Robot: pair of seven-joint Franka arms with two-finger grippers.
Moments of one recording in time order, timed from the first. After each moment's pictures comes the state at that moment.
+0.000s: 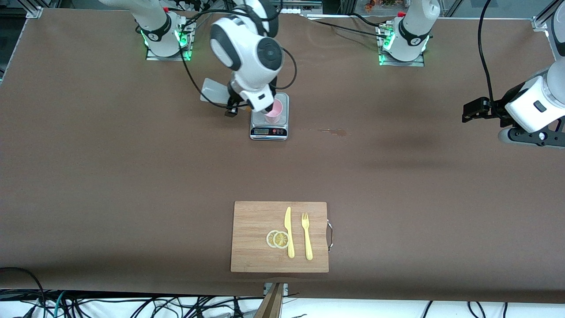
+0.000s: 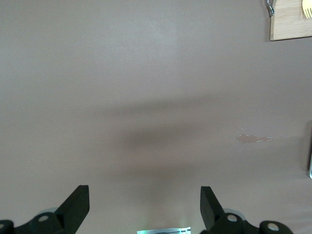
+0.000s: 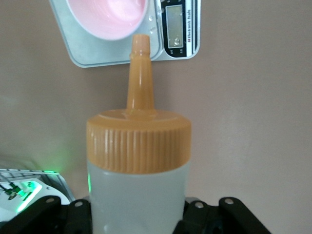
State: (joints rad) left arm -0.14 0.17 0.10 -1.44 -0.02 1.43 0.06; right arm 0.87 0.34 -0.13 -1.68 -0.11 1.61 -0.70
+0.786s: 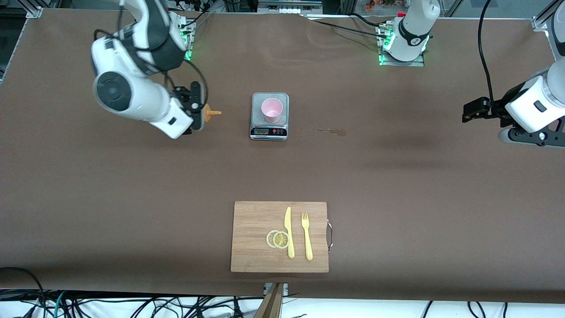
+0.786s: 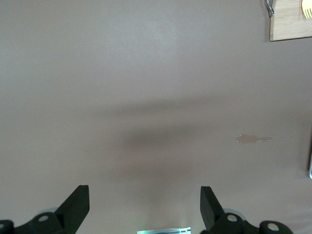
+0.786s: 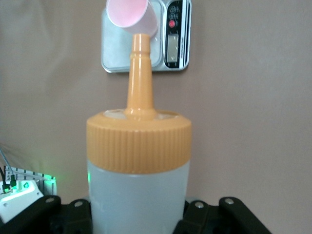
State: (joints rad) left arm -0.14 0.17 0.10 -1.44 -0.02 1.43 0.06; right arm 0.44 0.21 -0.13 -1.79 0.28 1.69 -1.36
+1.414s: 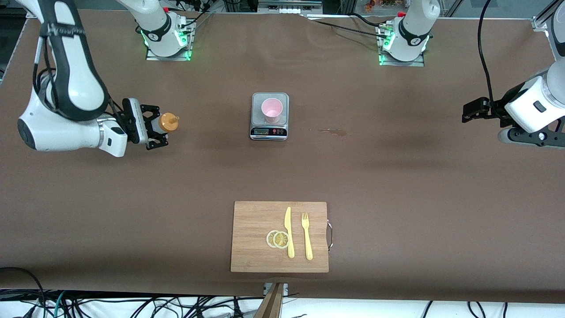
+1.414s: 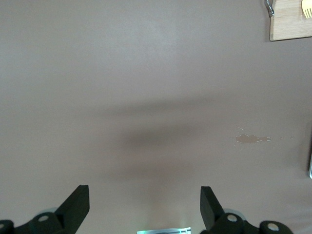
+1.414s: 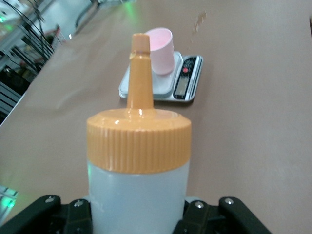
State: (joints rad) left arm -0.14 0.17 0.10 -1.44 -0.02 1.43 0.06; right arm 0.14 0.32 -0.13 -1.90 0.67 1.66 -2.02
